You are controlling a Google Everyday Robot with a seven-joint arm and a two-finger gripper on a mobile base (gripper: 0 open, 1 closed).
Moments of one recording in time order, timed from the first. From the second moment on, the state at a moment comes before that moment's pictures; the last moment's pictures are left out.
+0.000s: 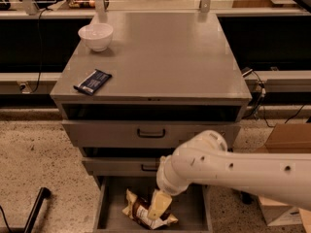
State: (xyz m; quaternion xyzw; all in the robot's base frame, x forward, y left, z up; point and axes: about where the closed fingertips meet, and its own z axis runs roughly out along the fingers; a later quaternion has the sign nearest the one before) arm 0.419 -0.006 0.599 -0.61 0.77 0.09 0.18
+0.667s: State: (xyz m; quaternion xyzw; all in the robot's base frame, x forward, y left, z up) arm 0.411 -0.006 0.513 -0.62 0.75 0.11 0.23
